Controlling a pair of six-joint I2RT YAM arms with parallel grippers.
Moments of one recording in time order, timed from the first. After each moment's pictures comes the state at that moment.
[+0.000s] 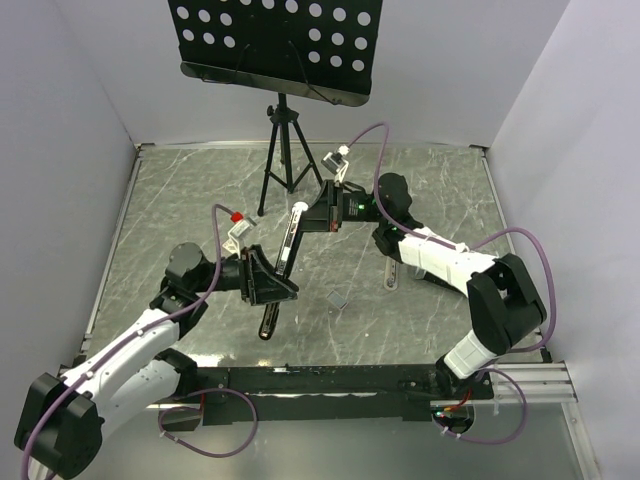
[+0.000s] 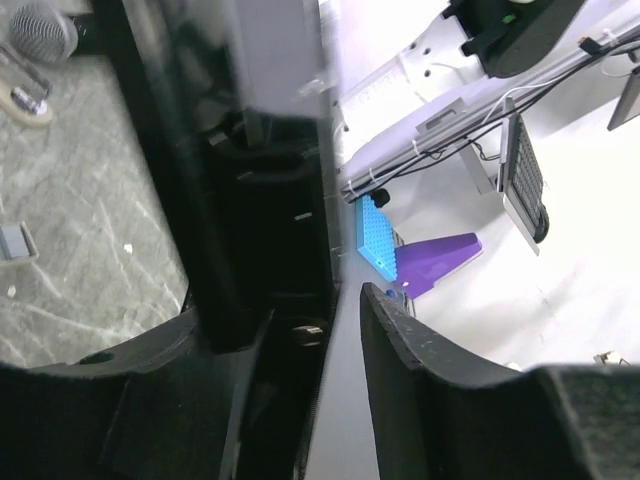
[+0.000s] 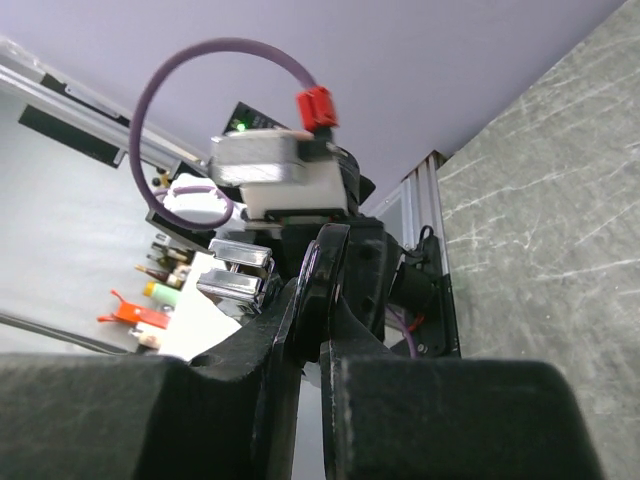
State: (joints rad) left arm -0.48 0.88 0.43 0.53 1.02 -0.94; right arm 0.56 1.56 1.03 0.77 -1.02 1.18
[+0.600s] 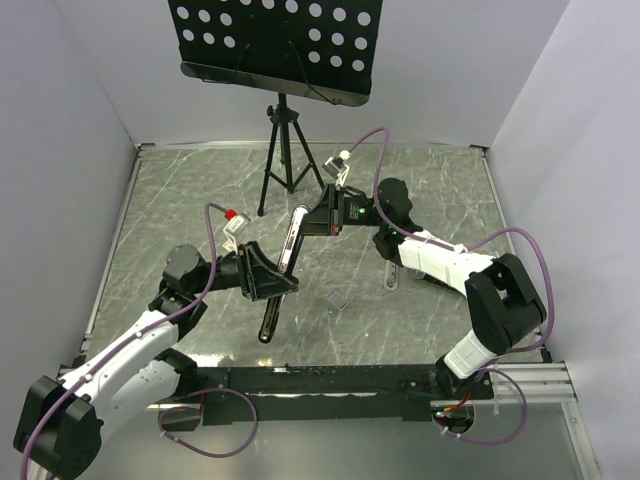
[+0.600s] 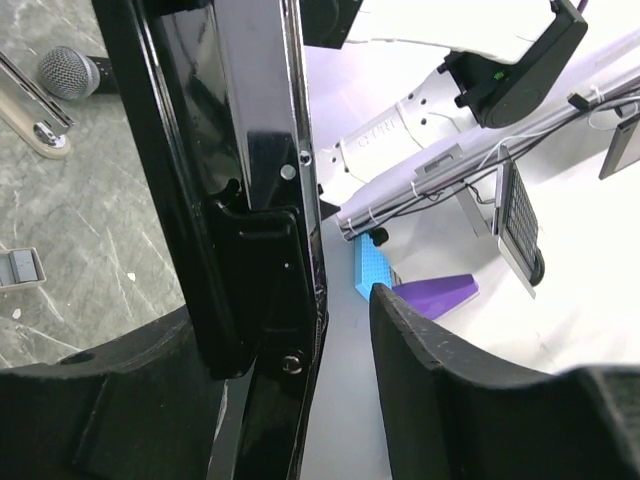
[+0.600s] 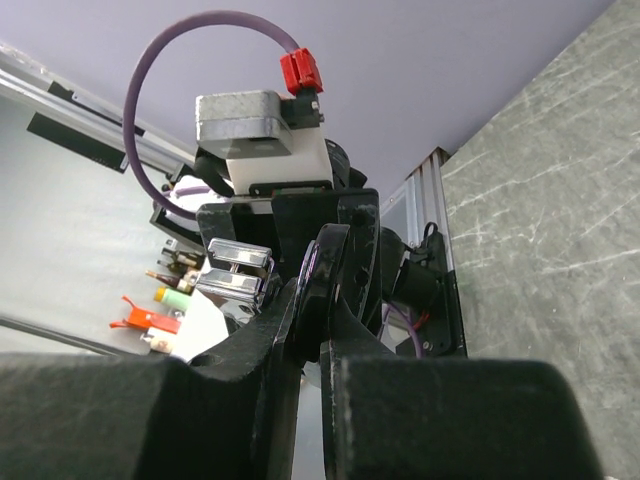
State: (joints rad) left arm -0.48 0.86 0.43 0.57 0.93 -1.01; right arm 0.56 1.57 0.98 0.83 -1.01 1.22
